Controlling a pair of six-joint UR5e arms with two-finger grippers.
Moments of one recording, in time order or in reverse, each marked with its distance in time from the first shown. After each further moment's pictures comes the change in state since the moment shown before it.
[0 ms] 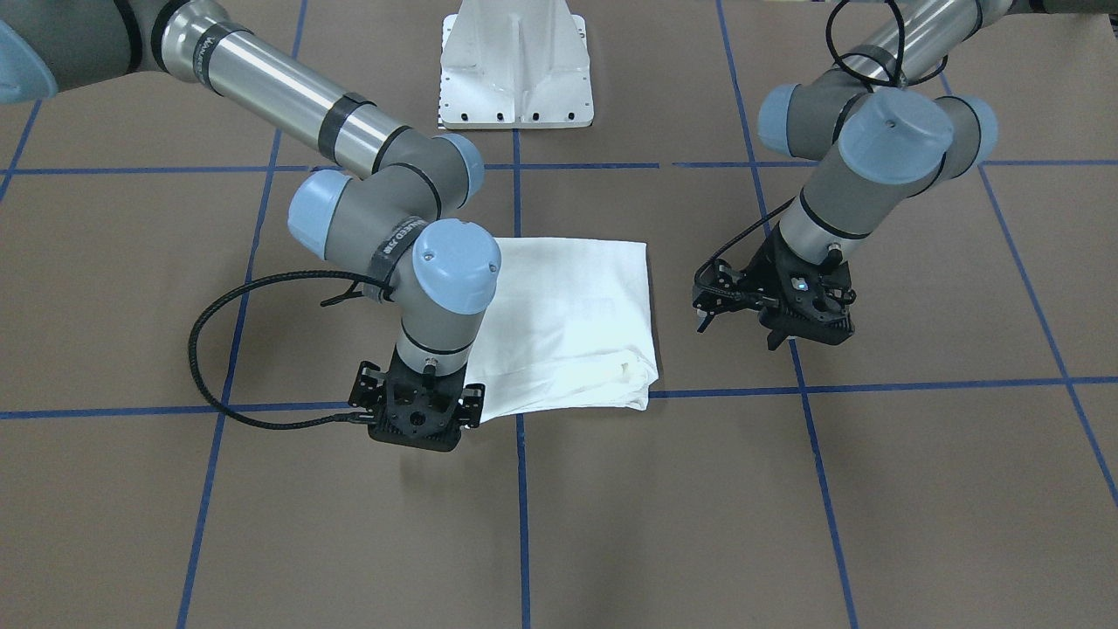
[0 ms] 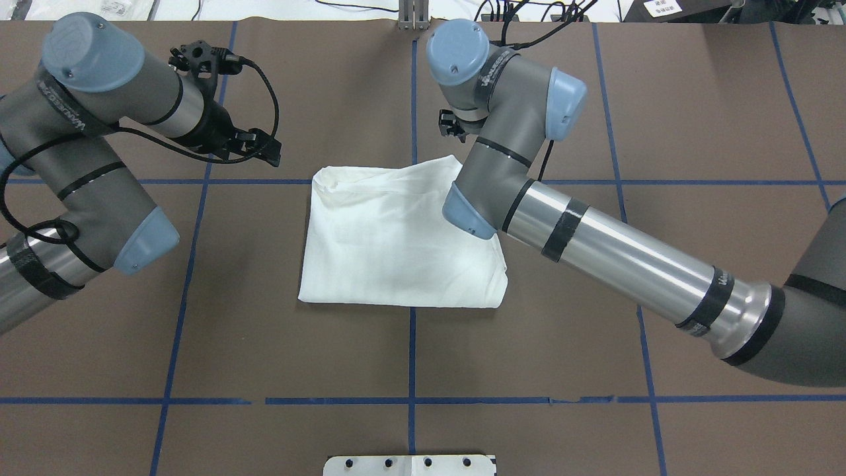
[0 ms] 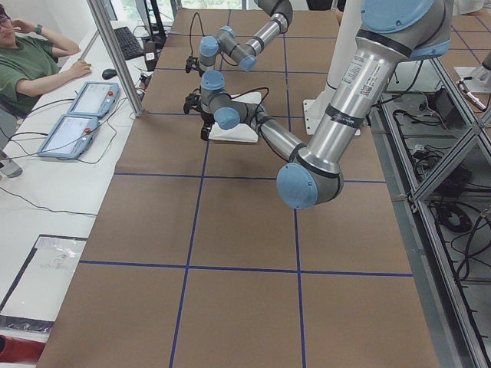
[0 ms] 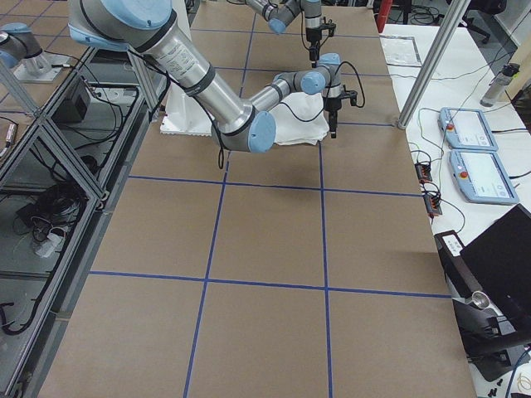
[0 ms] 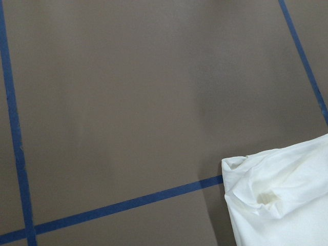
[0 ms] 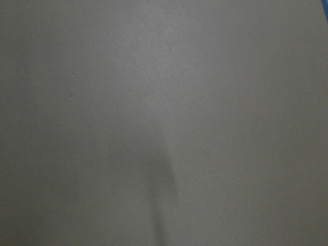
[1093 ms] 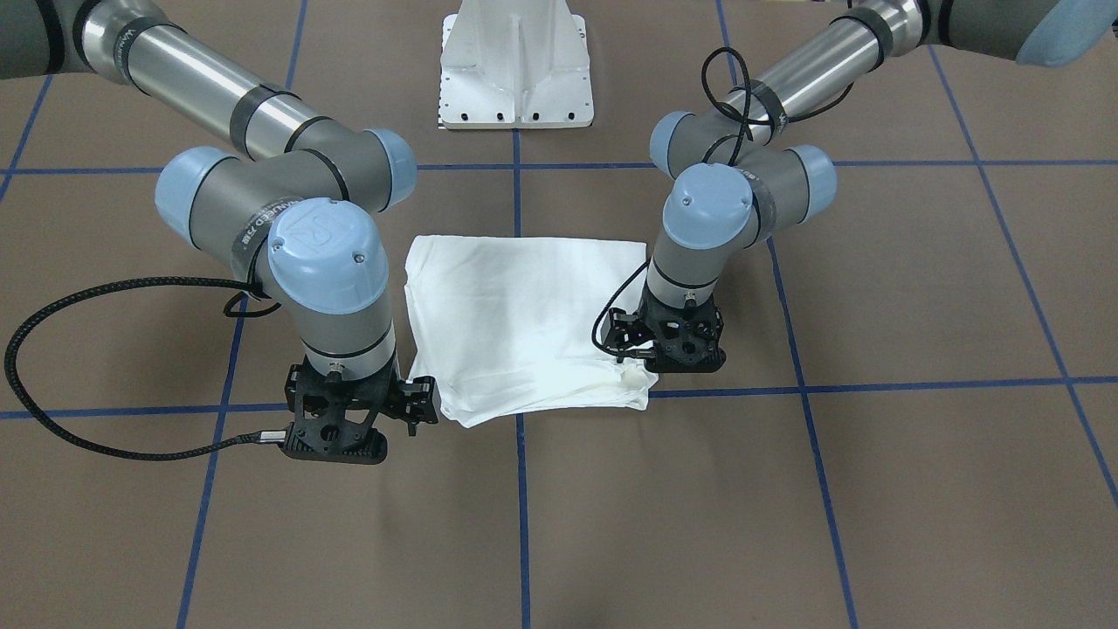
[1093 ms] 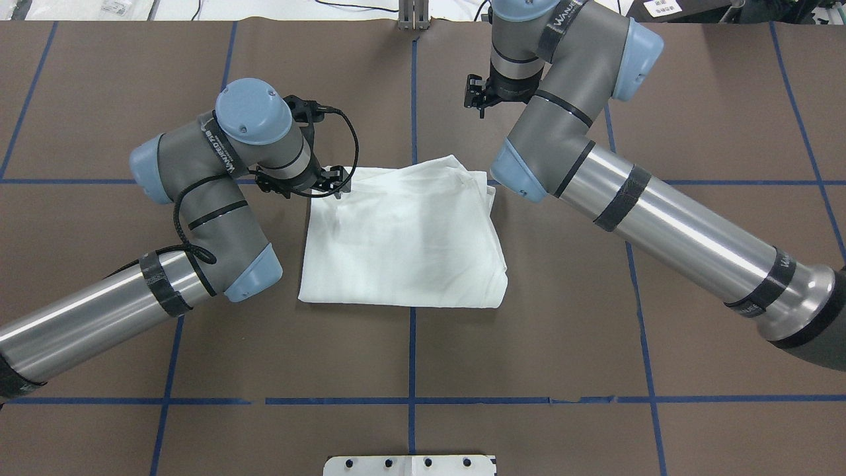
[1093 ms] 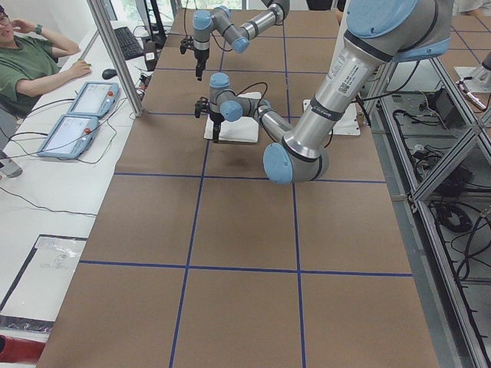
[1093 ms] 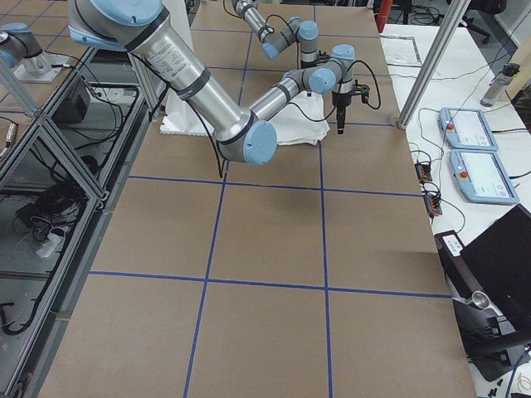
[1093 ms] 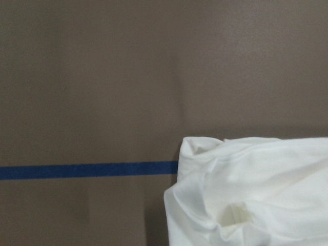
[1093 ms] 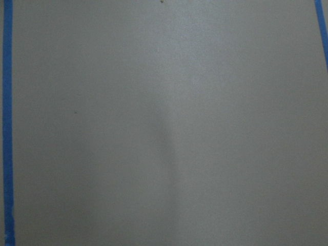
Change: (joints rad) left arm 0.154 -0.211 0.266 0.098 0.175 -0.195; right arm 0.085 -0.082 0.143 0.004 0.148 -0.071
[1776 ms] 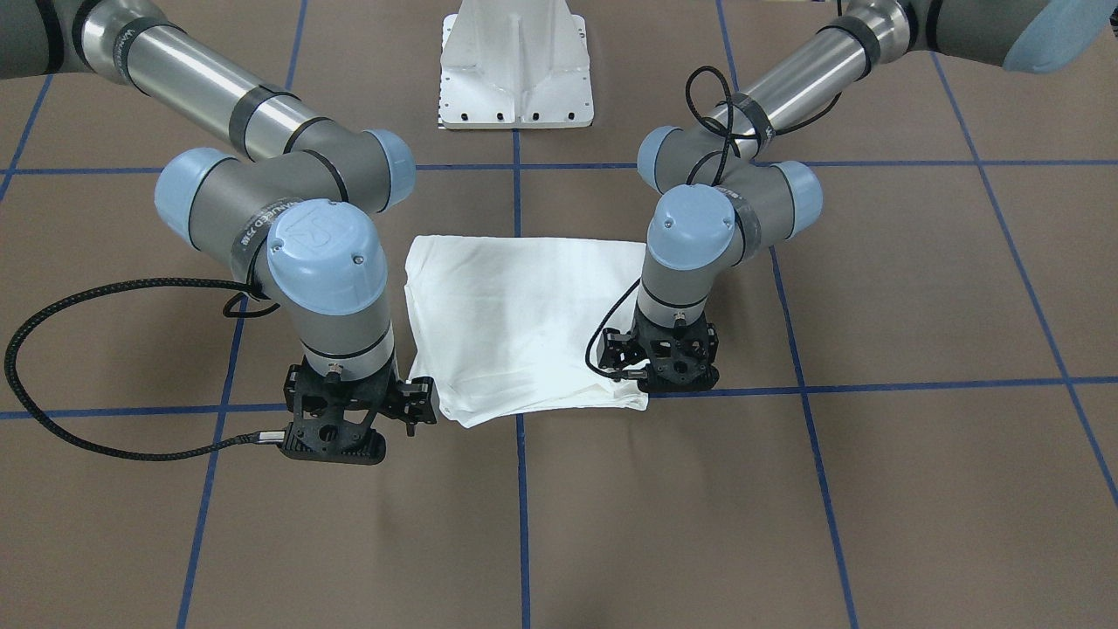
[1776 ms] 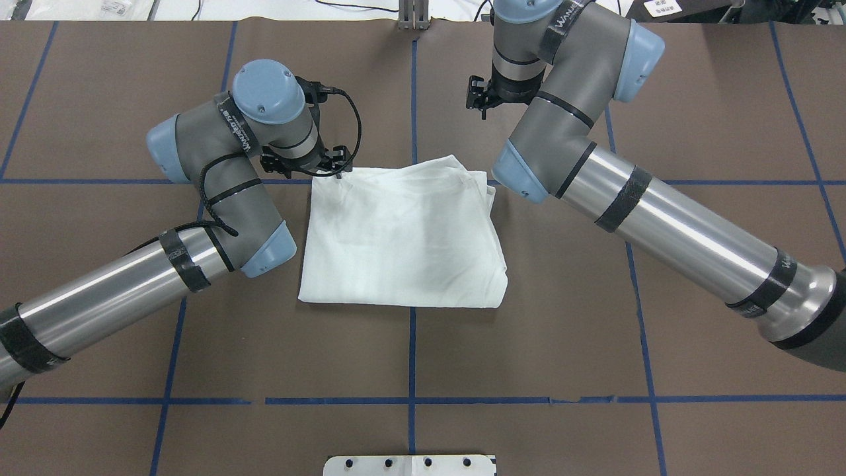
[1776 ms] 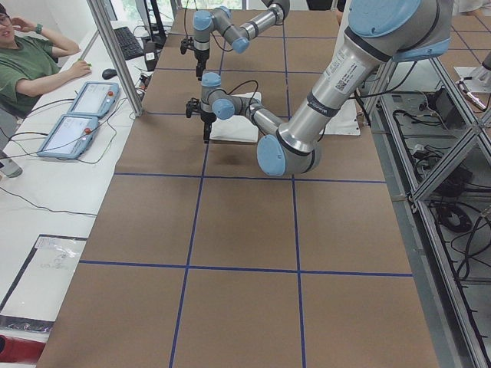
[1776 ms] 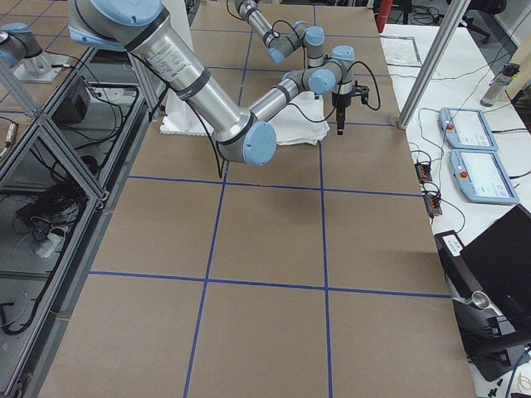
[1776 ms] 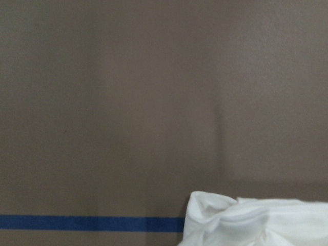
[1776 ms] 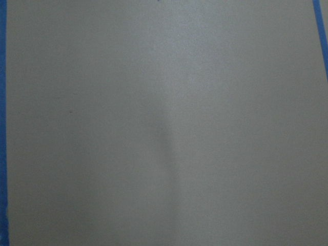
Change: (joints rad) left arm -0.040 -0.066 0.100 -0.008 0.021 0.005; right arm 0.000 -0.005 0.000 0.001 0.000 0.000
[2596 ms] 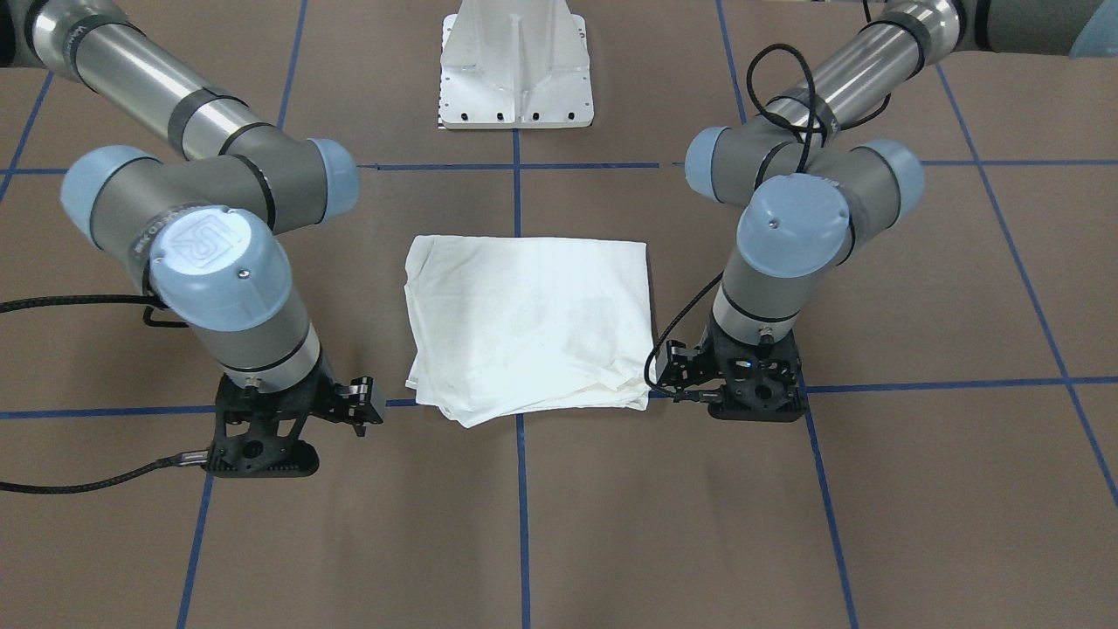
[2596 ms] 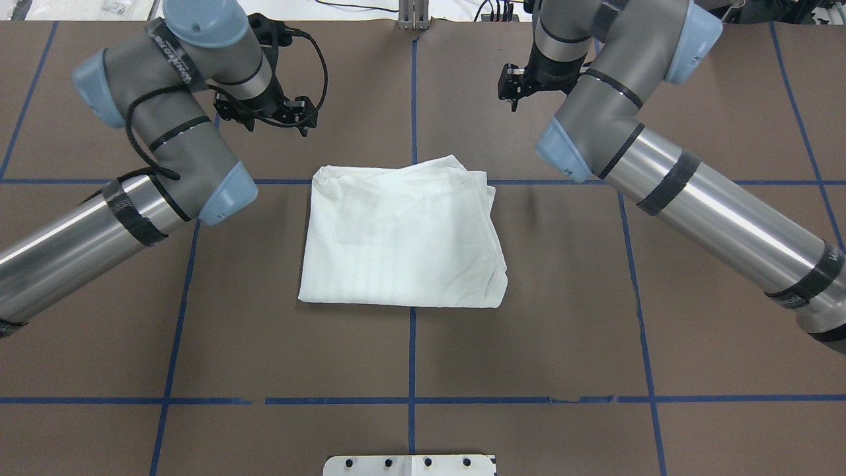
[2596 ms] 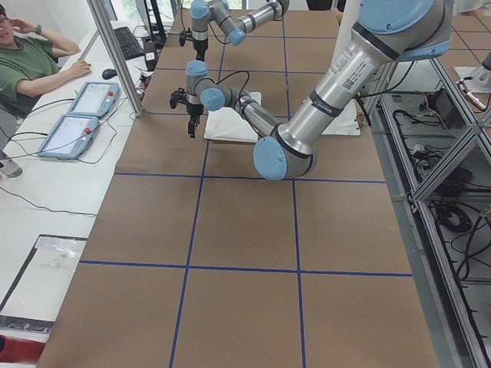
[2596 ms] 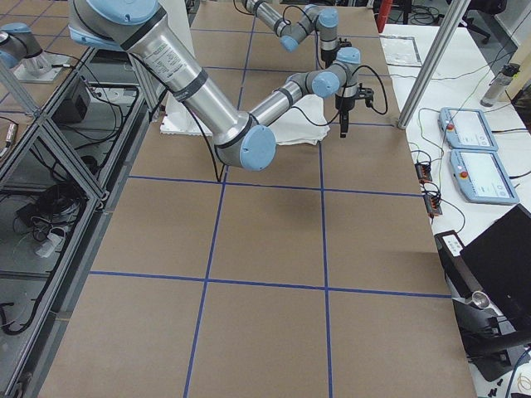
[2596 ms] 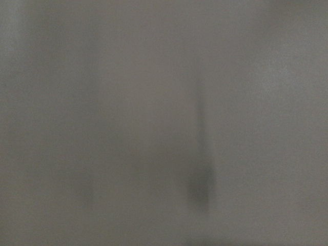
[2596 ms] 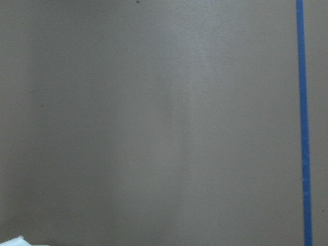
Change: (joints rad) left arm -0.148 0.064 -0.198 0.167 -0.110 0.267; right arm 0.105 -0.101 0.082 -0.009 0.134 -0.200
